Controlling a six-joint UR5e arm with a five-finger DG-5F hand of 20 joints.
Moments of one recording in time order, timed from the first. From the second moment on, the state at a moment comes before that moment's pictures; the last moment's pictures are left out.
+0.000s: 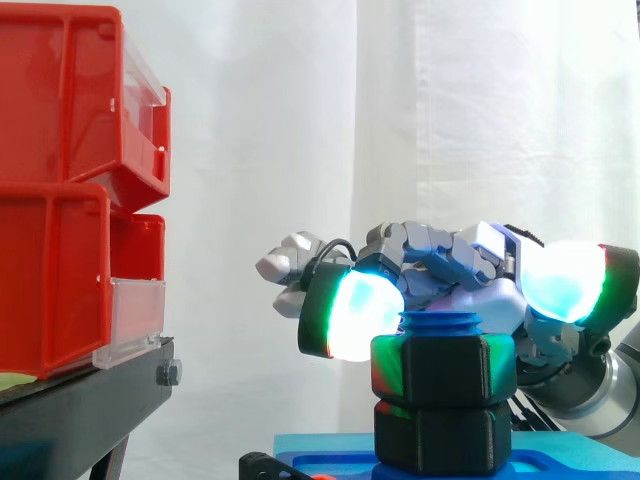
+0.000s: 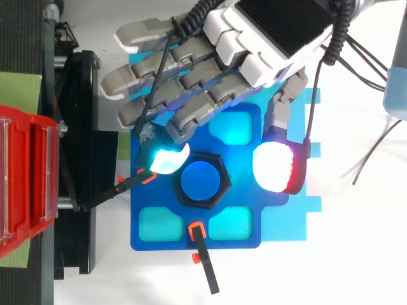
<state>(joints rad) -0.13 -2.57 -1.08 -1.91 -2.35 -0.79</state>
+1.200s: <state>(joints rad) -0.16 -2.57 -1.00 -1.92 -2.42 -0.75</state>
